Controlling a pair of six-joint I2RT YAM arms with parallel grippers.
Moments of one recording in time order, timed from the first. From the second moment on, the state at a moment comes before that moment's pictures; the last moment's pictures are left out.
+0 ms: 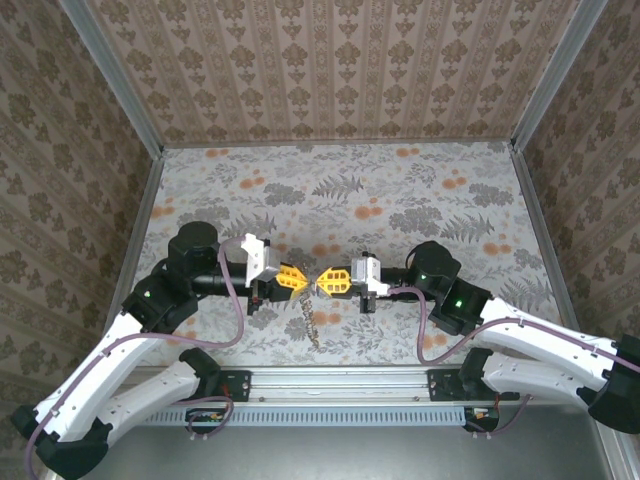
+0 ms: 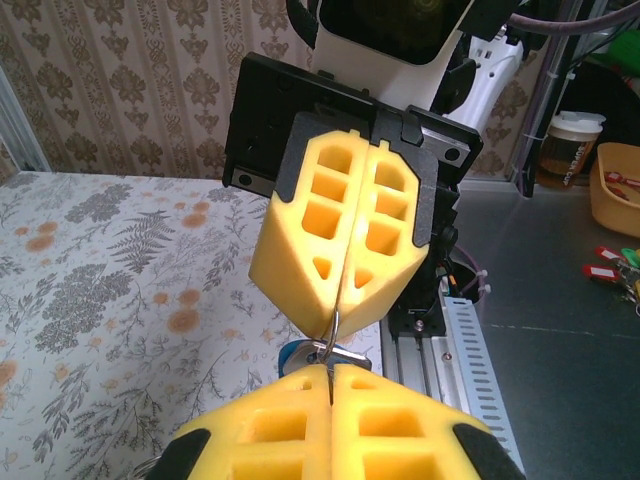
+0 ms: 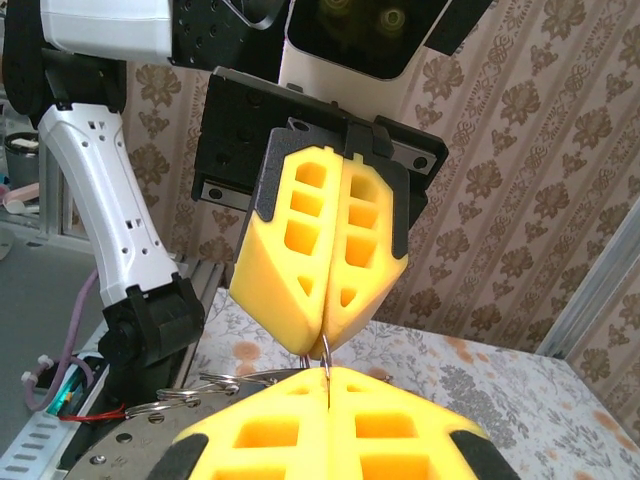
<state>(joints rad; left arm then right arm) -0.73 0.76 0.94 -0.51 0.86 0.23 0.92 0.95 0.70 0.29 -0.52 -0.31</state>
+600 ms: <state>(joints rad) -0.73 0.76 0.94 -0.50 0.86 0.23 0.92 0.97 0.70 0.29 -0.53 -0.31</state>
